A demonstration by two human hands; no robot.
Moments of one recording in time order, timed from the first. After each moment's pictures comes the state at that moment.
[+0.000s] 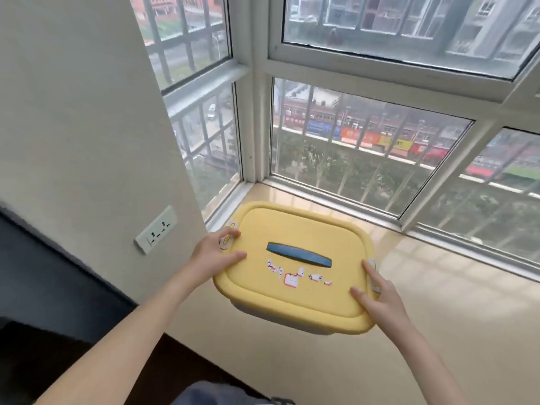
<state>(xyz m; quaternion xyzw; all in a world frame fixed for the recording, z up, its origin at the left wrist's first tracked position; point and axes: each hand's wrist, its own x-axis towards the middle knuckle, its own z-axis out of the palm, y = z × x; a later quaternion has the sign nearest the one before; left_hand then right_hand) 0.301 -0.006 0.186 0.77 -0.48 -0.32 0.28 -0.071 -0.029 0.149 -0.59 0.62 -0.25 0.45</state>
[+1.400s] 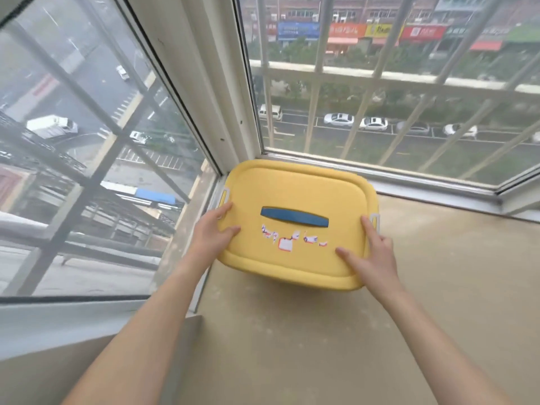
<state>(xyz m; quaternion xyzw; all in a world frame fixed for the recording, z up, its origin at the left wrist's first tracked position) 0.435 -0.378 -0.042 0.77 -0.50 -0.34 0.22 0.108 -0.354 -0.052 -0.50 0.72 -0.24 0.41</state>
